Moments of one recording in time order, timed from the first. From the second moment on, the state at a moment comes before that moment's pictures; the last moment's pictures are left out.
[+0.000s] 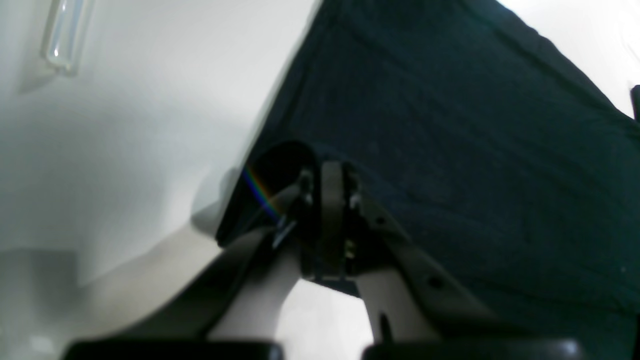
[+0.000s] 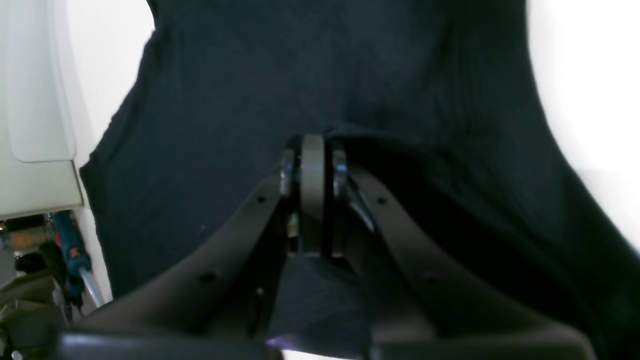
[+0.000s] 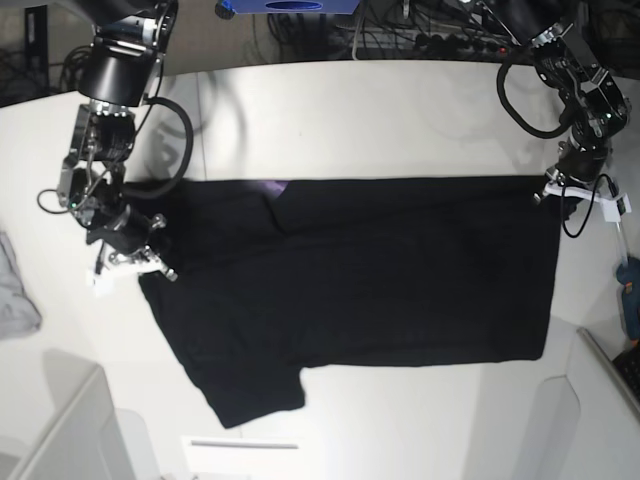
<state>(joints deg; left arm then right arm) 8.1 -8.0 -44.3 93.0 -31.4 -16.0 48.8 7.5 6.7 18.4 79.1 42.7 -0.9 -52.7</state>
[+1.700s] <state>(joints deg) 17.9 -7.0 -61.1 95.3 -31.4 -28.8 48.7 -18.5 0.2 19.1 99.9 43.5 -13.2 -38.6</state>
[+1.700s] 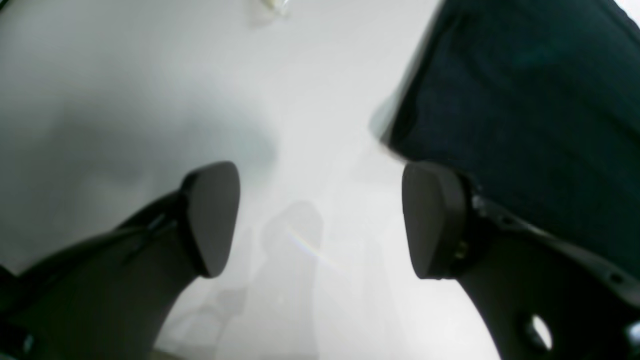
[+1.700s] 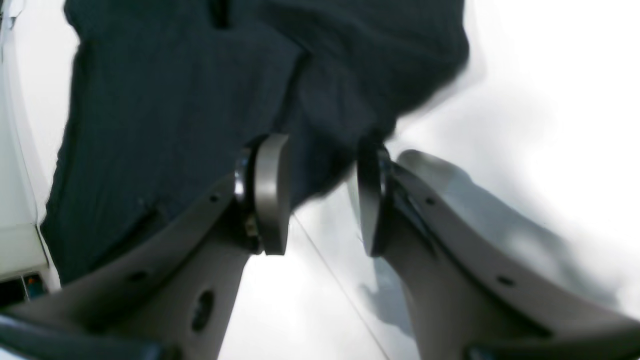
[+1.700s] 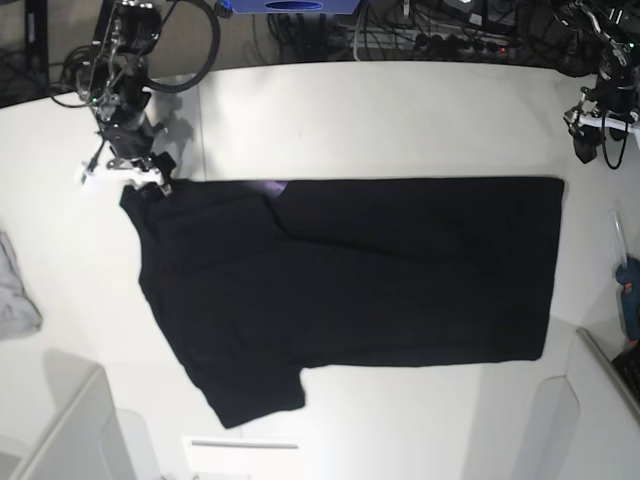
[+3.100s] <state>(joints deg) 5.7 -8.4 -50.8 78.3 -32.7 -26.1 46.4 -10.2 0.1 24.0 86.2 44.8 -10.4 -34.0</state>
